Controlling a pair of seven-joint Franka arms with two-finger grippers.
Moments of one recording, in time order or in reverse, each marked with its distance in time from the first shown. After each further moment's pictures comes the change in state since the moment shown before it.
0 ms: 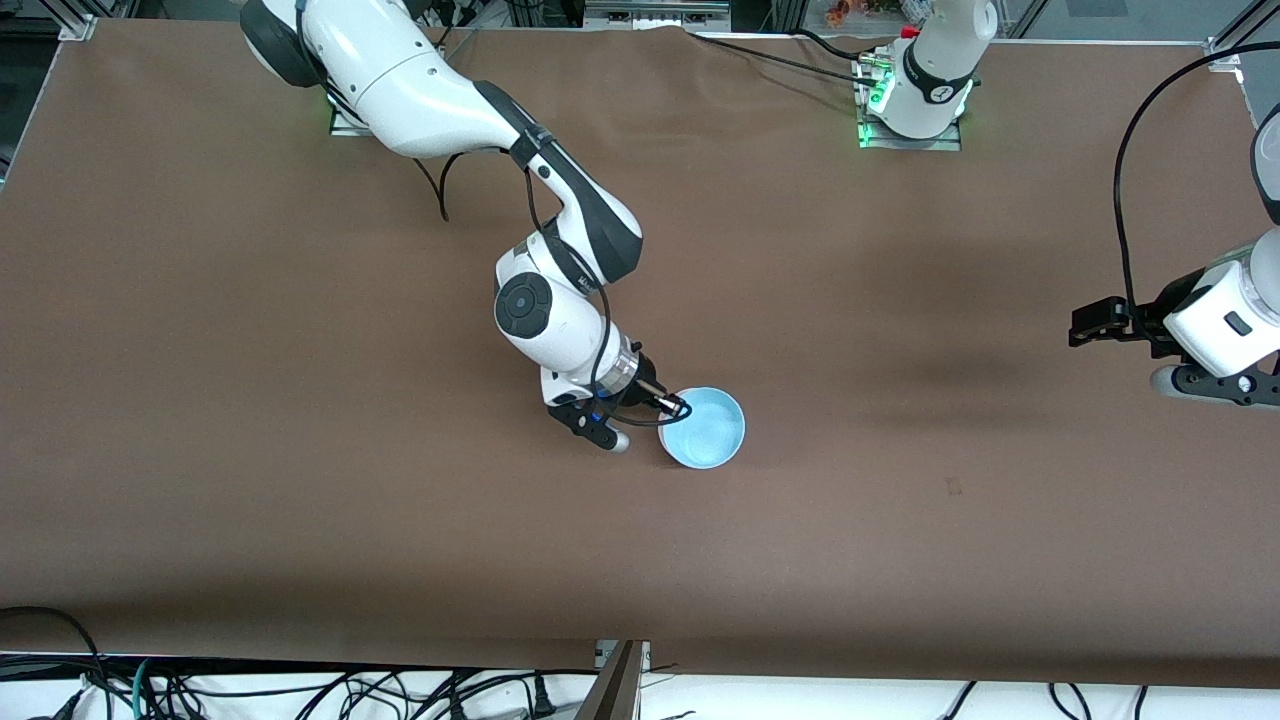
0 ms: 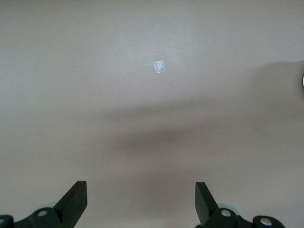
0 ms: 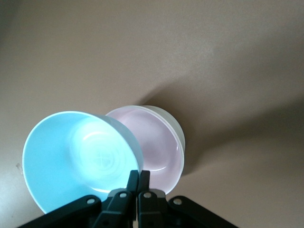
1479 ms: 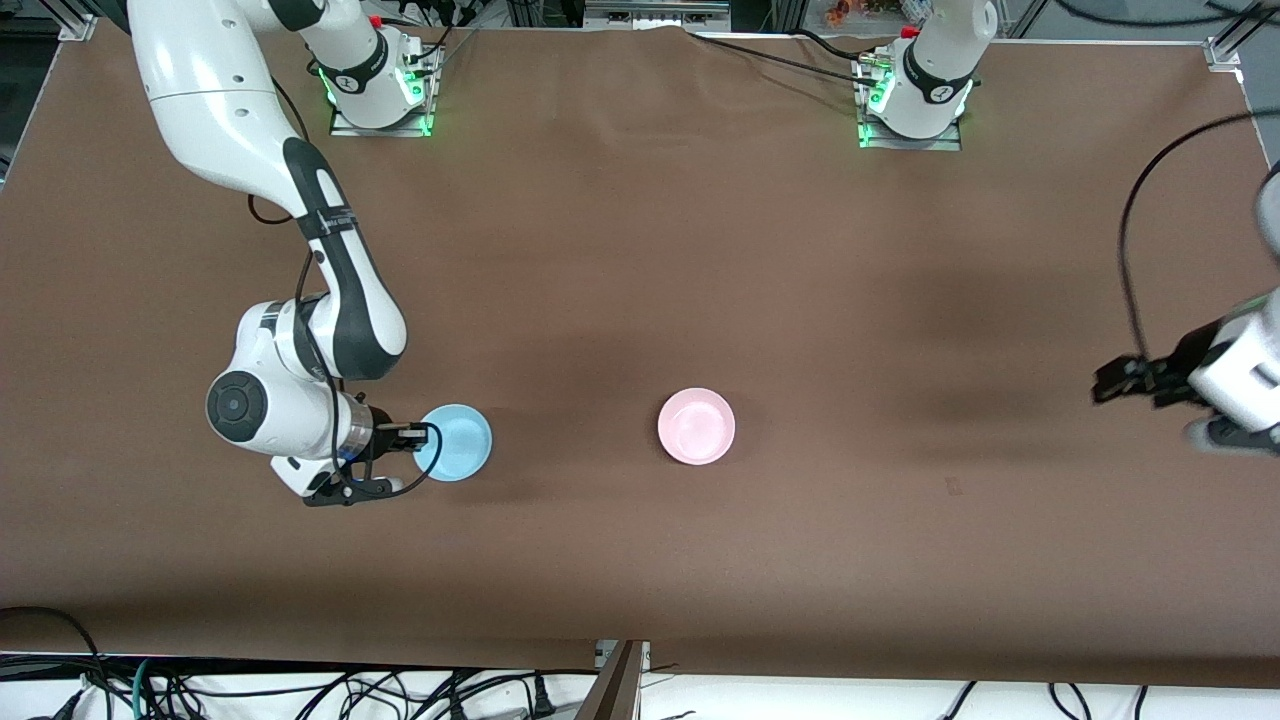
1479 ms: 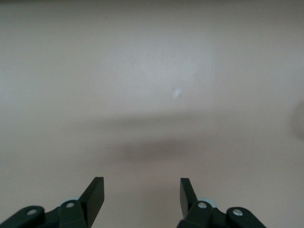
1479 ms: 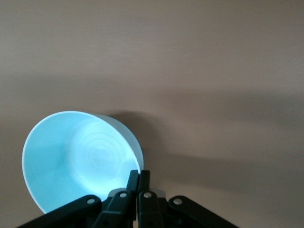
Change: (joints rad) left arm -0.008 0.055 0.065 0.075 0.000 0.043 -0.007; right arm -0.313 -0.177 -0.183 -0.260 -0.019 -0.311 -0.981
